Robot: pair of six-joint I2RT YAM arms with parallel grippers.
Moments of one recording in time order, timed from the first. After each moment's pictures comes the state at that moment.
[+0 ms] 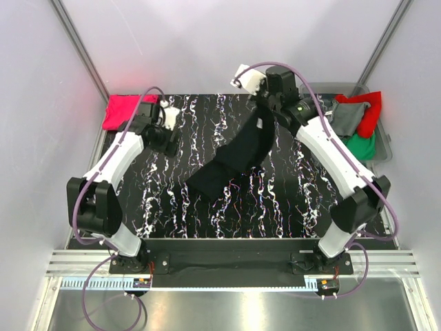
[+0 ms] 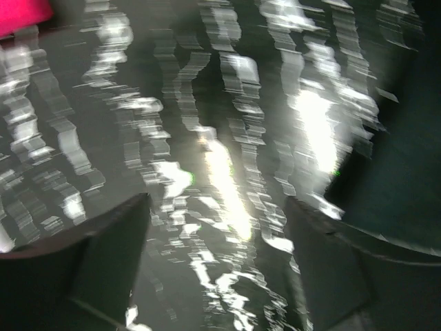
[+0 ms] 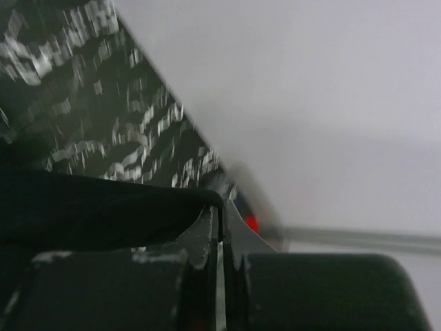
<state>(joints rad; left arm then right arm) -0.17 1.59 1.33 -0.70 0.06 0.22 0.56 1.66 1.86 -0.50 0.26 -0.85</state>
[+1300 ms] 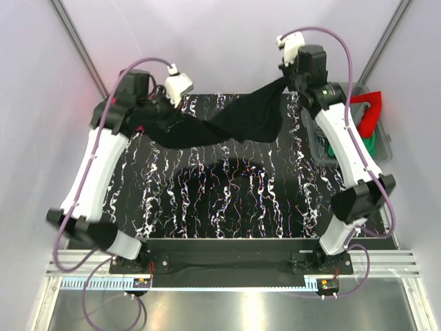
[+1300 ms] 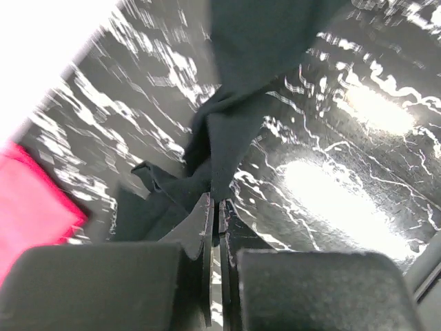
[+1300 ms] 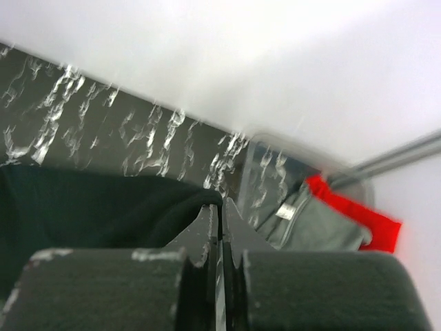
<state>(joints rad) -0.30 1.53 1.83 -0.97 0.43 0.45 0.31 1.78 2.04 -0.56 0.22 -0.33</state>
